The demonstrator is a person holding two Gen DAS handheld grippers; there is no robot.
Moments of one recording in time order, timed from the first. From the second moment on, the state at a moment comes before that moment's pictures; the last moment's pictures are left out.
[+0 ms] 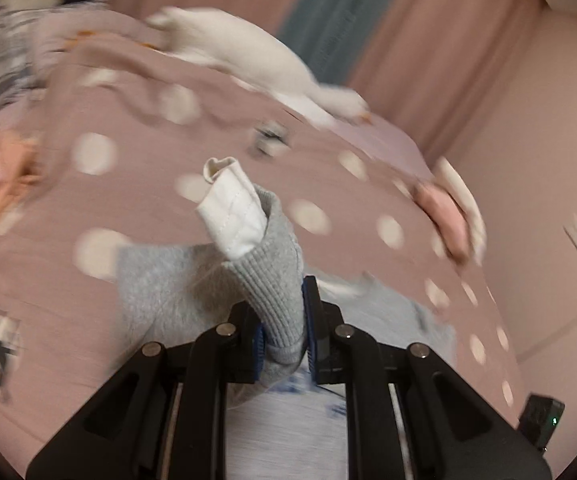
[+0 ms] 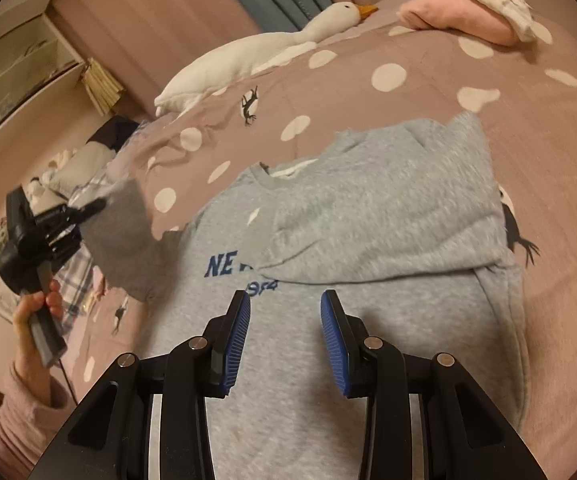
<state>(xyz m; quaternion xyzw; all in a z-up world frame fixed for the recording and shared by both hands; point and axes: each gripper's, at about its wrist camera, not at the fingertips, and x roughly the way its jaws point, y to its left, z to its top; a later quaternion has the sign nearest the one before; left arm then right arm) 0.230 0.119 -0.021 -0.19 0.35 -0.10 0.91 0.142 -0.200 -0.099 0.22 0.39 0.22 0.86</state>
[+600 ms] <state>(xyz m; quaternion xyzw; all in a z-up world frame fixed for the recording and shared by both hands) 0.217 0.041 -0.076 -0.12 0.43 -0.10 0.89 0.145 -0.210 -0.109 0.25 0.42 0.24 0.84</state>
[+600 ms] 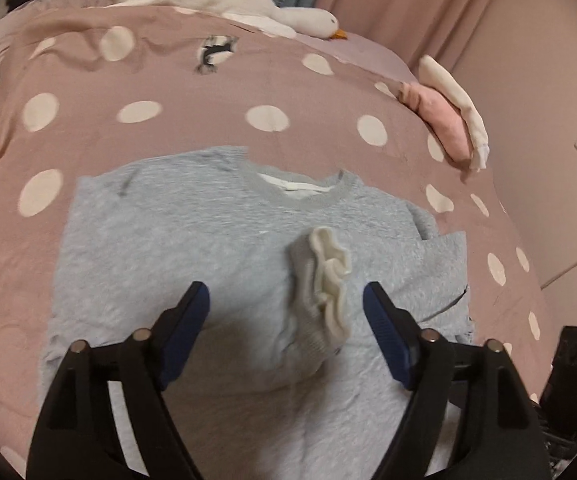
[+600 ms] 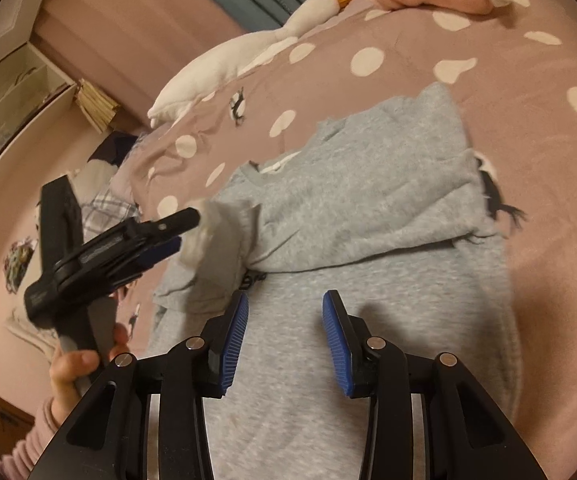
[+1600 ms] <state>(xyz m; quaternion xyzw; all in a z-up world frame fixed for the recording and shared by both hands) 0.140 0.179 -0.109 -0.19 0.43 -0.03 0.88 0.209 -0.144 -0.134 0.26 0.46 0.21 0.82</state>
